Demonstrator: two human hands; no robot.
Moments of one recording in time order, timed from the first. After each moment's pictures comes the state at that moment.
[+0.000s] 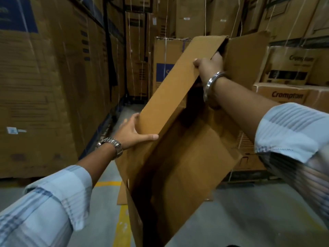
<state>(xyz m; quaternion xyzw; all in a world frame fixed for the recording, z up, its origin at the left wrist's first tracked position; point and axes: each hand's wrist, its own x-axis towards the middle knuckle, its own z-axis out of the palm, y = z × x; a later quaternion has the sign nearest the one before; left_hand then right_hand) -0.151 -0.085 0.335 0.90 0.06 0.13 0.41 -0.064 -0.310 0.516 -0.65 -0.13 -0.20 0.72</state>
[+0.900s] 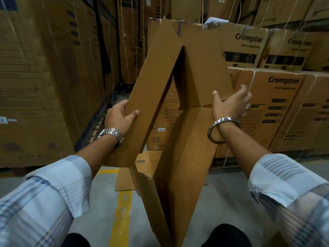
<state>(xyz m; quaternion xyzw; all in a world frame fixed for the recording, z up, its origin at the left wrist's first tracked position) -0.143 -0.096 0.318 0.84 0.08 0.37 0.39 -0.052 -0.392 0.368 -0.80 0.08 -0.41 0.44</state>
